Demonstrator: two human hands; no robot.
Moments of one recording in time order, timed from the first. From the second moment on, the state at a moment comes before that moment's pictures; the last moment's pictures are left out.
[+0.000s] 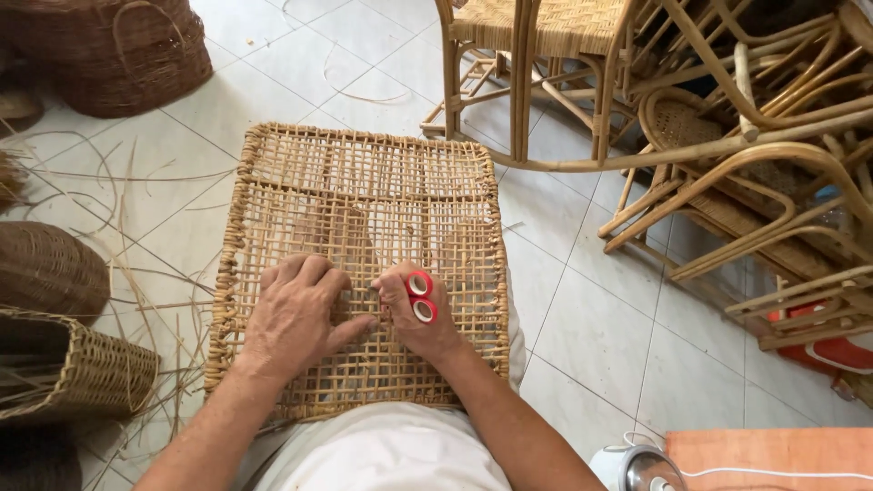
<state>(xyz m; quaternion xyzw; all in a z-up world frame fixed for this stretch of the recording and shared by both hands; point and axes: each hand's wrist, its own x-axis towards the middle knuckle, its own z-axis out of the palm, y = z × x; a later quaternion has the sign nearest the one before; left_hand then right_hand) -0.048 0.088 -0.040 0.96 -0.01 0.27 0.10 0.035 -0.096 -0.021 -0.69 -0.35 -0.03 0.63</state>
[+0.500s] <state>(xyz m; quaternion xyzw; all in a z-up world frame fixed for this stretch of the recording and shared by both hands) -0.060 0.092 -0.022 0.96 -0.02 0.23 0.12 0.031 -0.094 -0.014 -0.67 -0.31 -0.03 0.67</state>
